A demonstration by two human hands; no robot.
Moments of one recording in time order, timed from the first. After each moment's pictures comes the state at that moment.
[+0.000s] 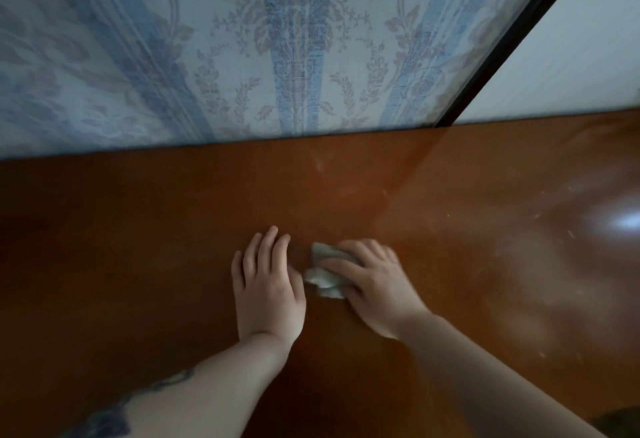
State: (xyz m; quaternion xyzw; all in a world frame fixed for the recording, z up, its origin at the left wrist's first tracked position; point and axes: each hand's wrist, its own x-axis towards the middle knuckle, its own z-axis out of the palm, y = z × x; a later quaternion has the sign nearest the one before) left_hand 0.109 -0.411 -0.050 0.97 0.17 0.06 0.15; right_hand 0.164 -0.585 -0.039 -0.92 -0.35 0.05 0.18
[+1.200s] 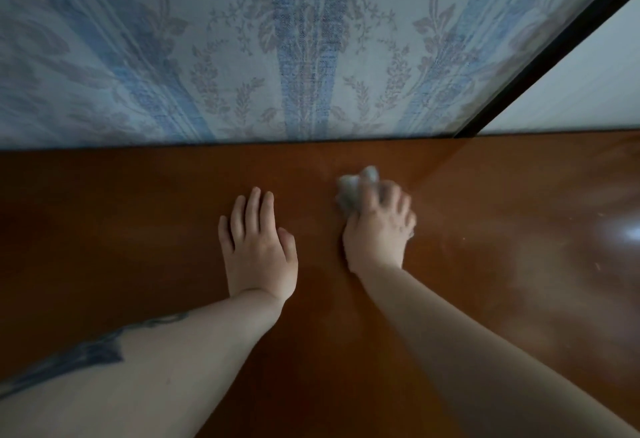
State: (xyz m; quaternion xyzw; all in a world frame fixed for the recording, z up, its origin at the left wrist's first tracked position) left_hand 0.183 -0.388 -0.052 0.97 0.23 0.02 0.12; right_hand 0.252 -0.524 -0.038 -0.98 -0.02 0.00 0.18
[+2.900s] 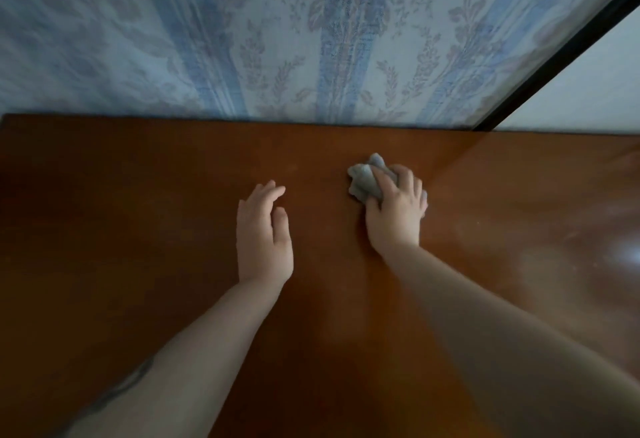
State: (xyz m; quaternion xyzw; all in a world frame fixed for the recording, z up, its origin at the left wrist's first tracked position) left_hand 0.145 -0.373 -0.037 0.85 0.25 0.14 0.44; right_hand 0.242 -0.533 -0.045 -0.96 -0.06 -0.01 0.26
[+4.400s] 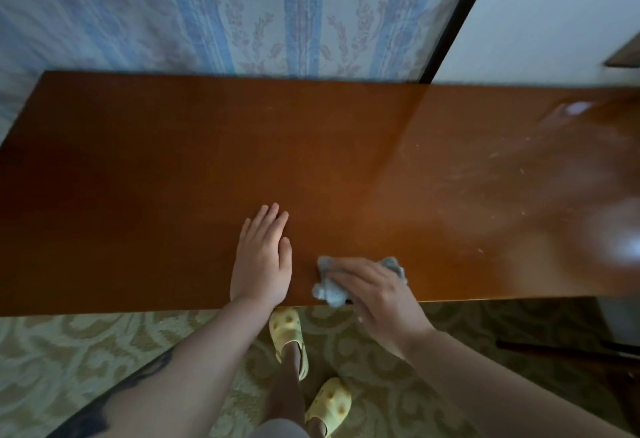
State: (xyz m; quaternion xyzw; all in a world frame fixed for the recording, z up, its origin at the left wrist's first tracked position) left_hand -0.020 -0.460 -0.043 0.95 0.13 0.07 0.26; right_hand 0.000 -0.673 -0.014 -0.86 -0.41 0.06 0.30
